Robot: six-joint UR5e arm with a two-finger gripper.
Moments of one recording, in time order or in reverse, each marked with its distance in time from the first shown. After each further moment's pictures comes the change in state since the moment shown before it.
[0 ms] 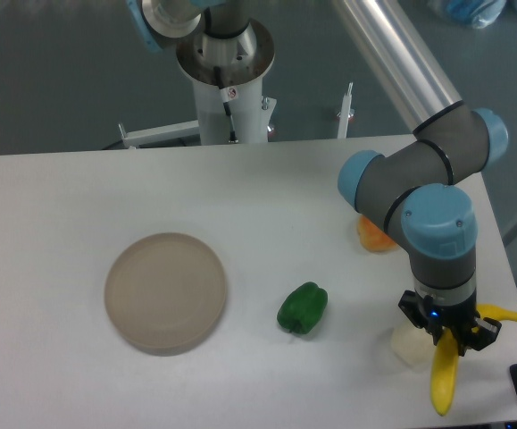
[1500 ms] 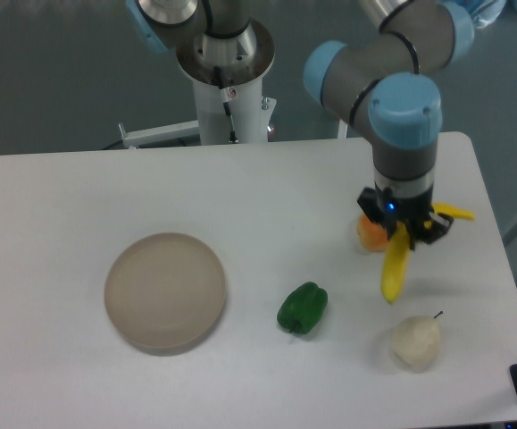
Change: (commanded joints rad) arm 0.107 0.485 -0.573 -0.160 -0.003 0.202
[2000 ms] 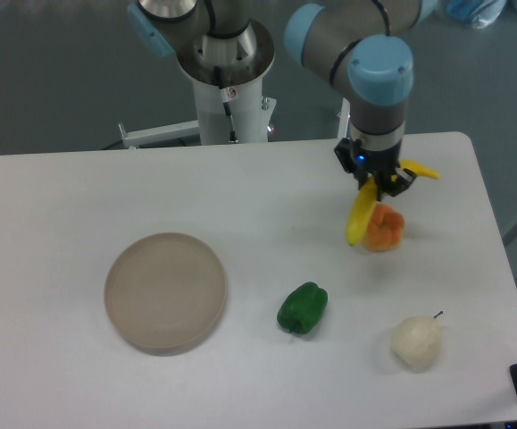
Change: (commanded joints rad) arm -0.004 0.123 -0.223 0.038 -0.079 -0.151
